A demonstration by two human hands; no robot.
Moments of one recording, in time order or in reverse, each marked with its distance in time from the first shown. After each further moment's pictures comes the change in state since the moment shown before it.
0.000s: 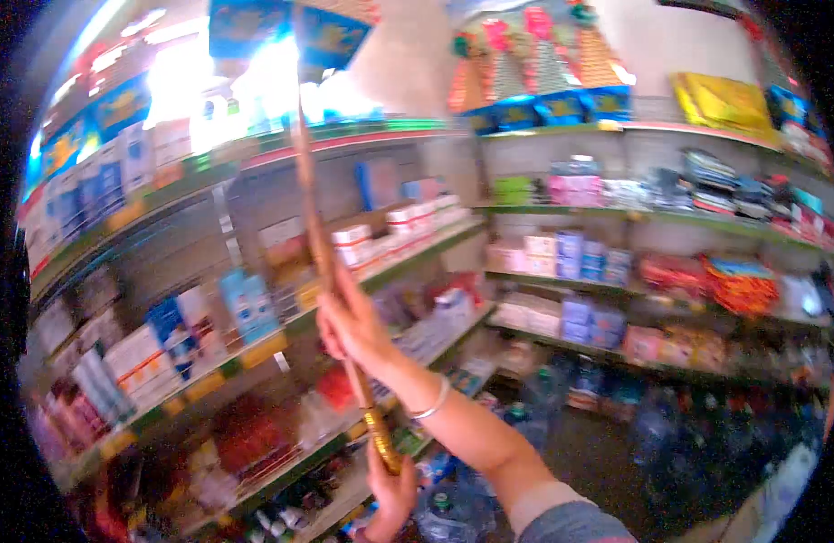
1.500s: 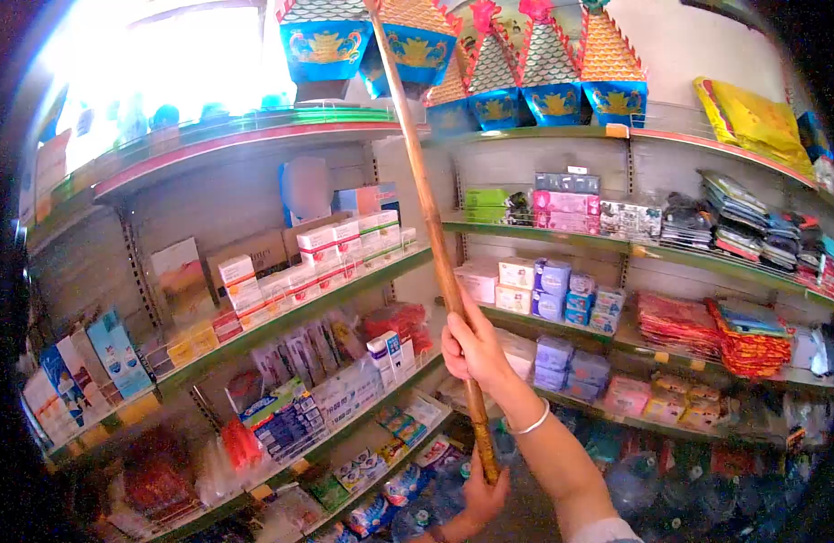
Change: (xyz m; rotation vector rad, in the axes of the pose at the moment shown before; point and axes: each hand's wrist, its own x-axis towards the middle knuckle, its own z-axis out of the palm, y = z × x) left_hand 0.073 -0.079 0.412 -0.169 -0.306 0.082; right_hand 0.007 -0.027 -0.416 -0.099 0.225 0.247
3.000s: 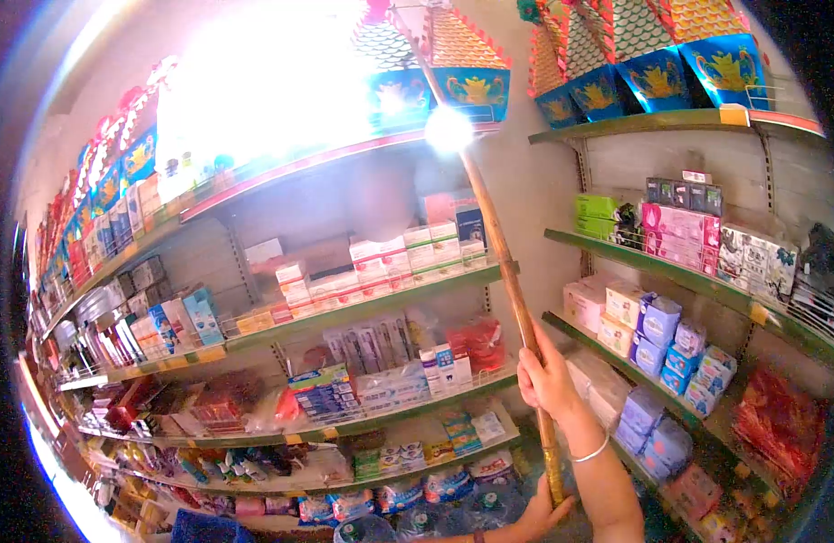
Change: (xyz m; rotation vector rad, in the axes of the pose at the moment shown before) left_hand 0.102 -0.083 0.265 0.059 -0.040 -0.232; right_hand 0.064 -0.017 -0.271 0.092 -0.272 0.147
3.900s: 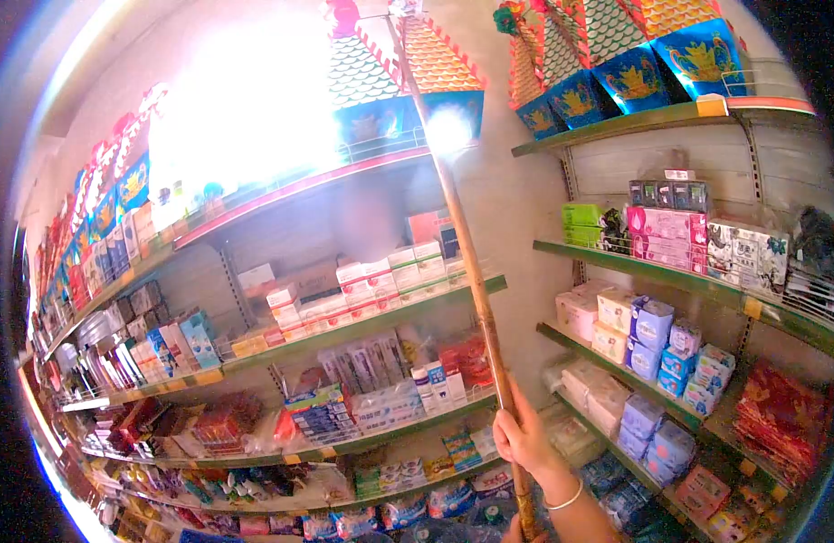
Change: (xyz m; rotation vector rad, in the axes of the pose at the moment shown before) left_hand -0.047 -0.055 -0.010 0.204 0.115 0.037; right_hand -0.047 0.044 0.002 0.126 -0.059 0.001
